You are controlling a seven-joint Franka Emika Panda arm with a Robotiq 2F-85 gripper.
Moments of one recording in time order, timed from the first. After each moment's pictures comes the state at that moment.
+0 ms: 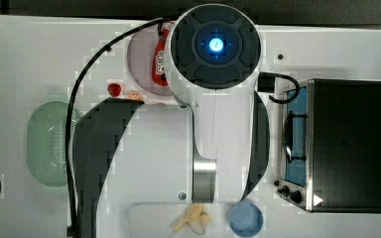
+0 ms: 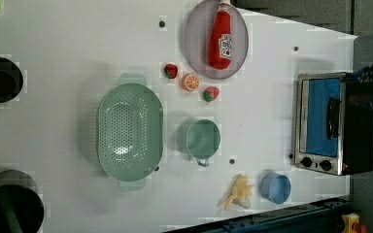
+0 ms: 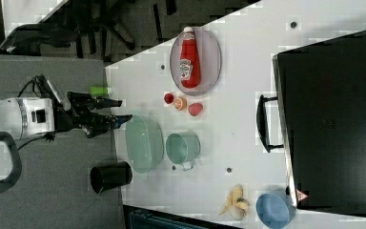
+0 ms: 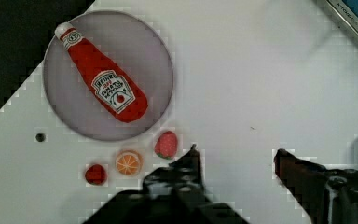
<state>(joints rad) 0.01 -0.02 -0.01 -1.79 0.00 0.18 0.04</state>
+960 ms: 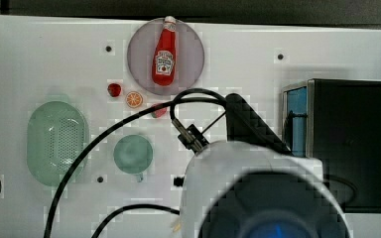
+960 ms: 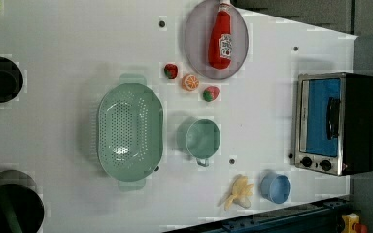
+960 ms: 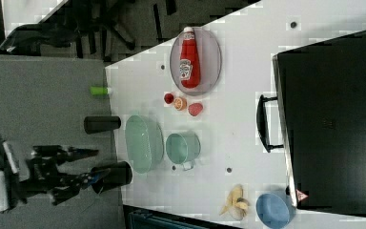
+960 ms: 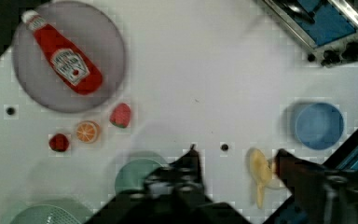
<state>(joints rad) -0.01 -0.33 -0.02 -1.89 -0.03 -0.01 0.02</state>
